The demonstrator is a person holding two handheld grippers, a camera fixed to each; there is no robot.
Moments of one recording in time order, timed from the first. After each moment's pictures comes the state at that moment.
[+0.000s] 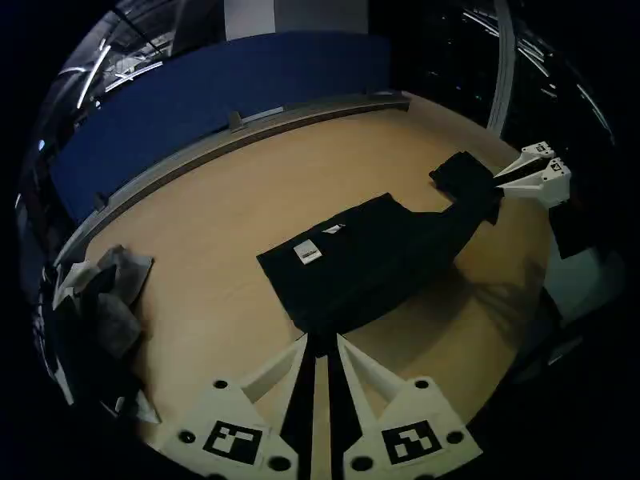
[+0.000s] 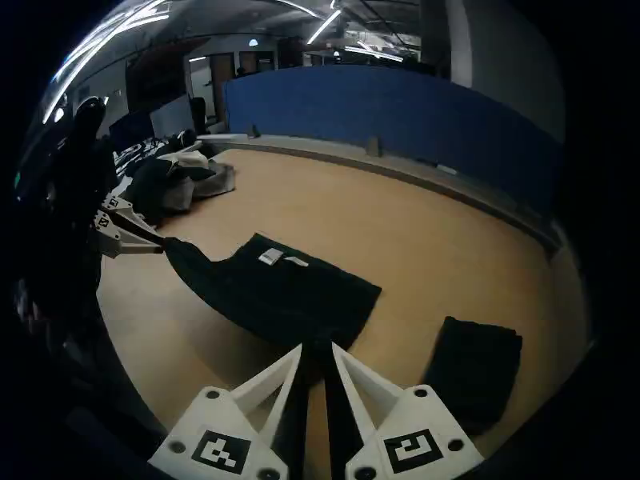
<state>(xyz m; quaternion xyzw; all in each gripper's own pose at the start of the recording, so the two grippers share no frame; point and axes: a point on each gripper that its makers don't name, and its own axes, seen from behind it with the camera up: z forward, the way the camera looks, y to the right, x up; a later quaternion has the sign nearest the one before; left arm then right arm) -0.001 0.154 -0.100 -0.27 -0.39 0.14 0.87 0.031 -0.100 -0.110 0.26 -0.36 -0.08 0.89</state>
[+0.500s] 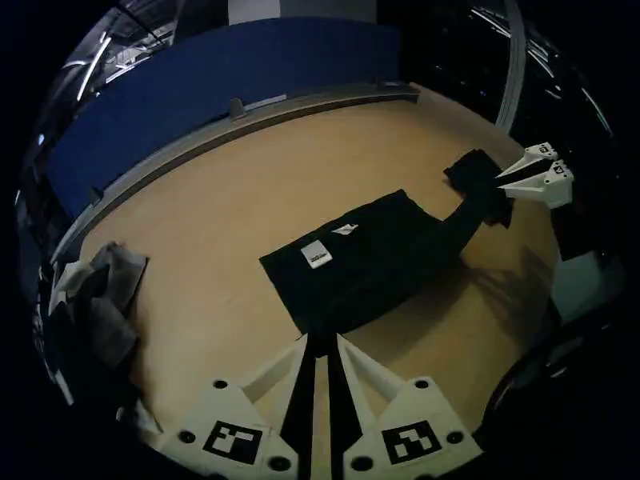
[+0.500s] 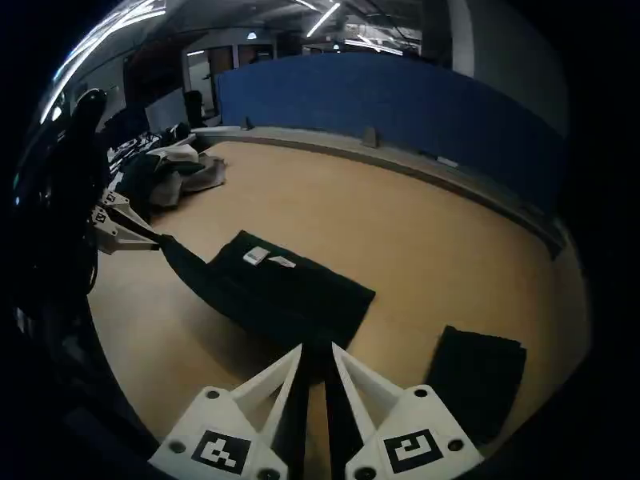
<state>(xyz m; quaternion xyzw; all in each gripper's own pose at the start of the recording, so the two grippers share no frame) -0.019 0.159 -0.067 -0.26 -0.42 0.14 0.86 0.010 -0.096 -0.073 0.25 -0.38 -0.09 0.89</state>
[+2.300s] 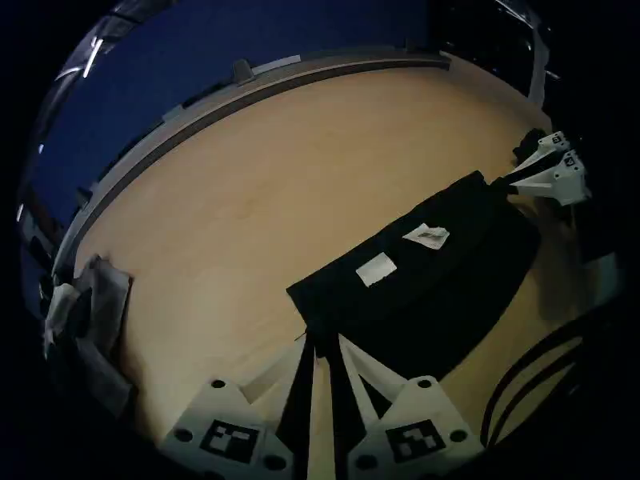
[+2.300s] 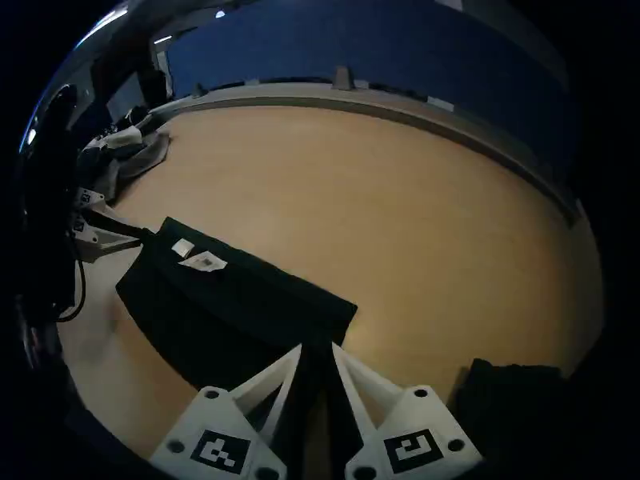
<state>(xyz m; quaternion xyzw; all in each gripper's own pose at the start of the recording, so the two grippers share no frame) -0.114 0.160 0.039 -0.22 -0.45 0.18 0.84 -0.098 -0.094 0.029 0.21 -0.46 -0.08 0.86</state>
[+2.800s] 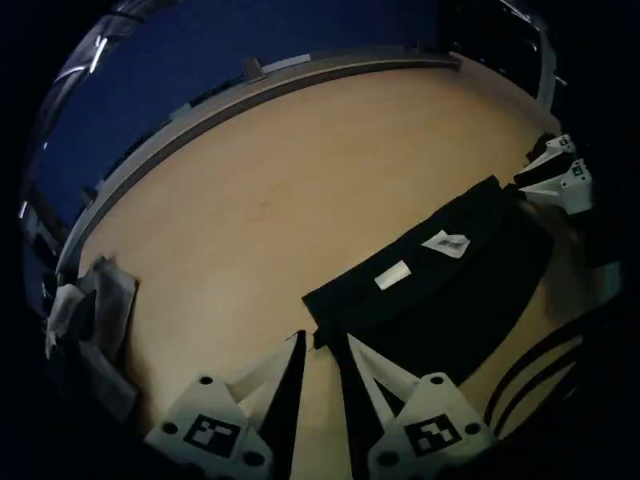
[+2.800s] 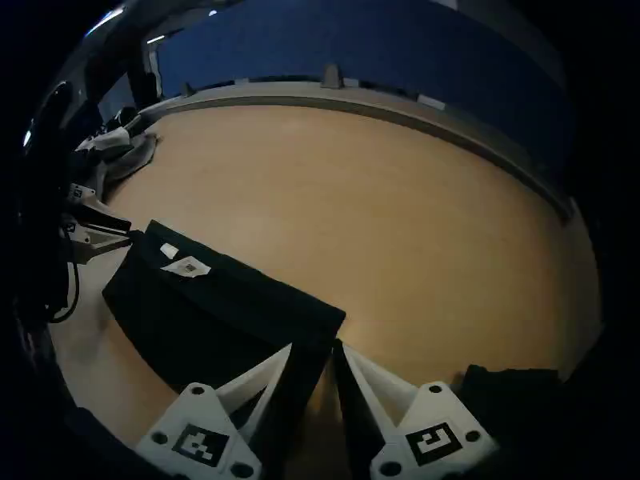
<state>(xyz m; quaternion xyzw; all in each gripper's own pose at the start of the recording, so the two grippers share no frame) -0.118 0.154 0.055 -0.20 -0.45 0.19 0.85 -0.105 -0.086 0.043 0.18 -0.45 -0.09 0.87</state>
